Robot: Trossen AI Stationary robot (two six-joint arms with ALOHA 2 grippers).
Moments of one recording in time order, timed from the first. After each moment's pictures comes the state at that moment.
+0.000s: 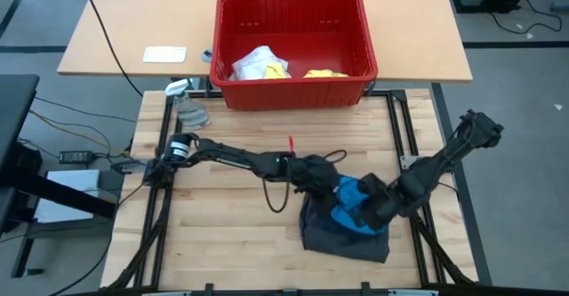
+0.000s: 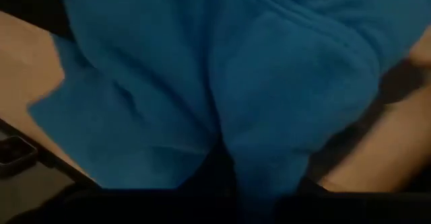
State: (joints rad) left arm -0.10 2.13 1.72 -0.07 0.25 -0.64; right arm 0.62 1.35 1.14 -1.14 0.12 1.71
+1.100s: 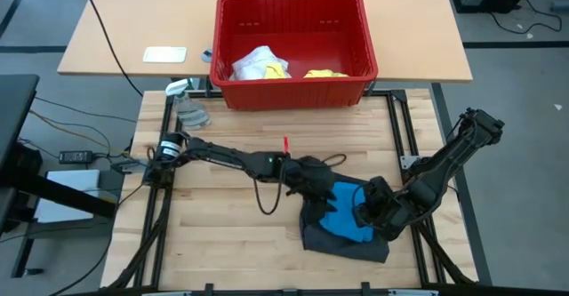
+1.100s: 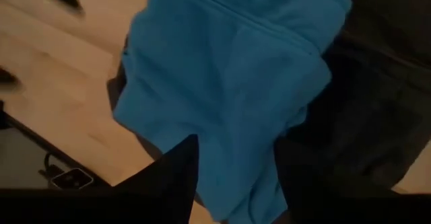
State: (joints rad) left arm -0.13 2.05 1.71 -0.16 0.23 -0.37; right arm 0.74 1.31 1.08 -1.04 0.29 1.96
